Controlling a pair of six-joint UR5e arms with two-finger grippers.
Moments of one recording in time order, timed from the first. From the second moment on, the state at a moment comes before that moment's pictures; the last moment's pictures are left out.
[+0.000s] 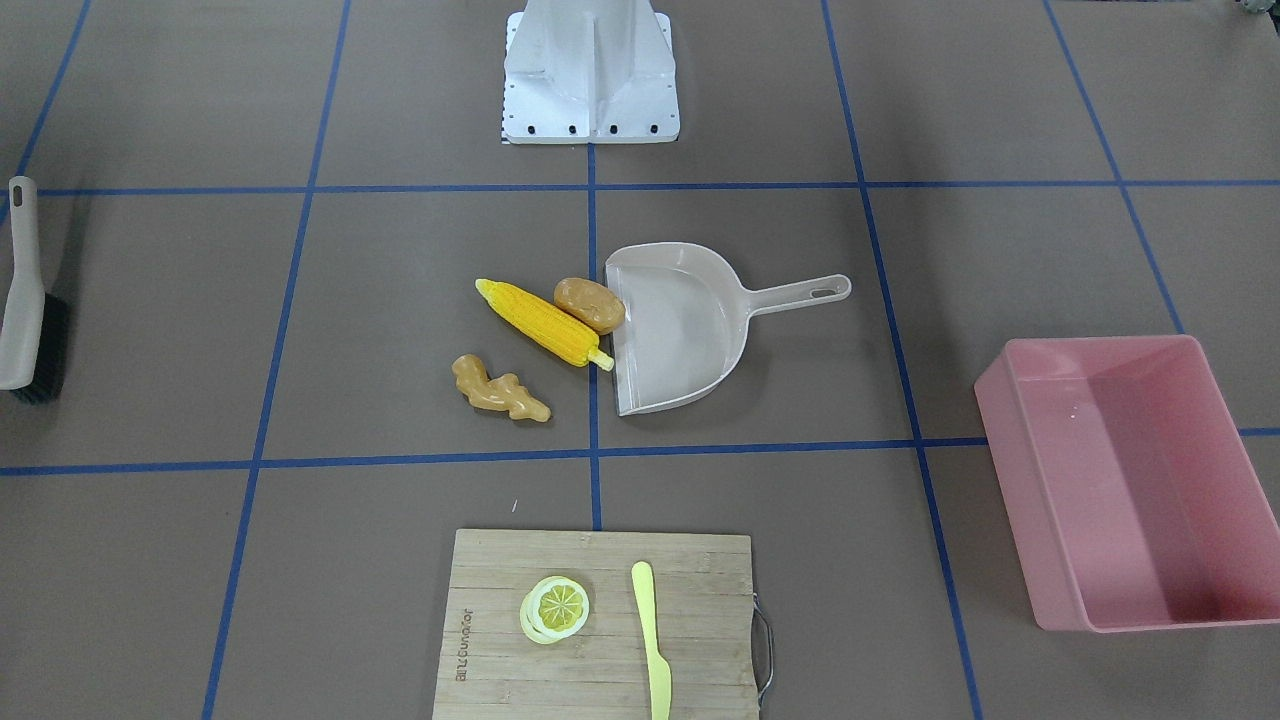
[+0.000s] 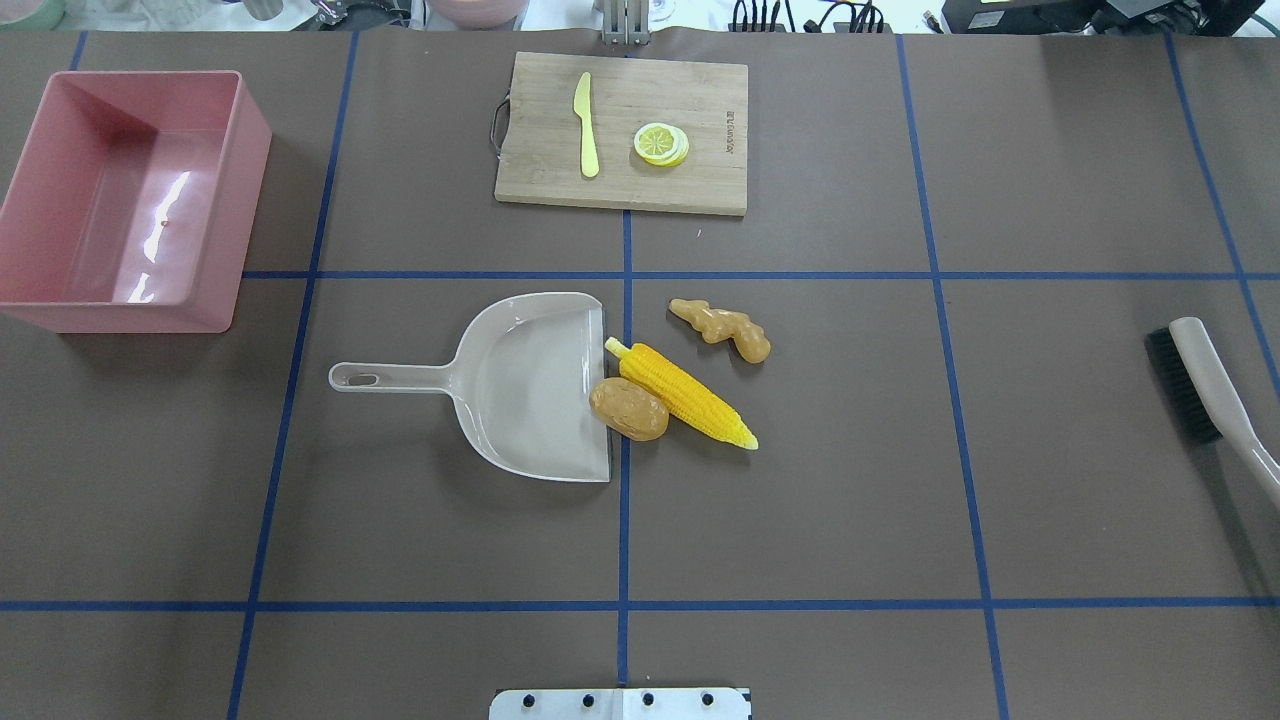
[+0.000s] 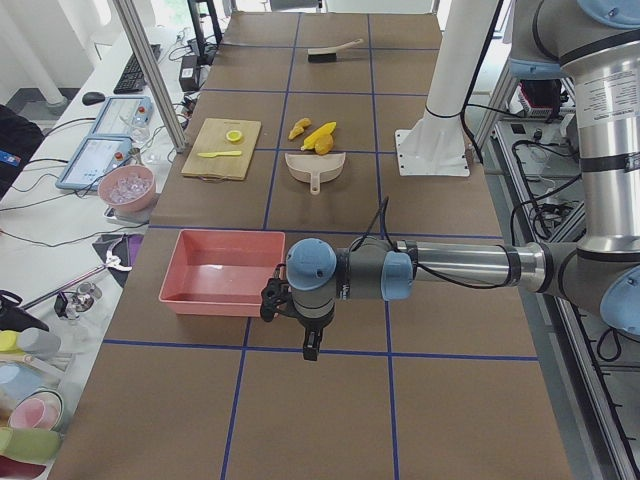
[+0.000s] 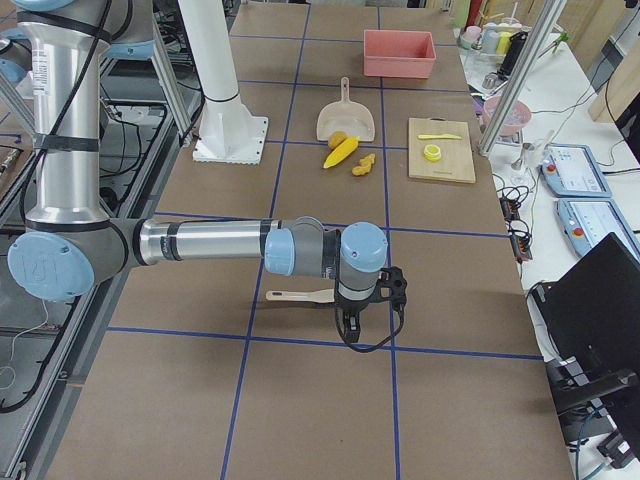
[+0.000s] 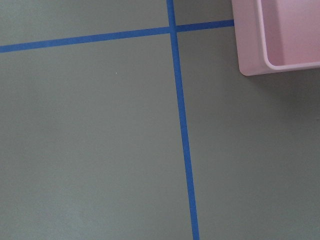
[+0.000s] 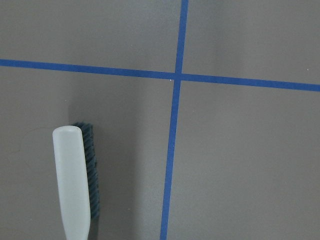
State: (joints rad) left arm -1.58 -1.36 -1.80 -1.53 -2.38 0.14; right arm 1.57 -1.64 1.71 -1.67 2.36 -0.10
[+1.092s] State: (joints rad) left arm -1.58 -1.36 -1.81 -1.54 -2.39 0.14; right arm 1.57 -1.64 1.71 -1.67 2.36 -0.10
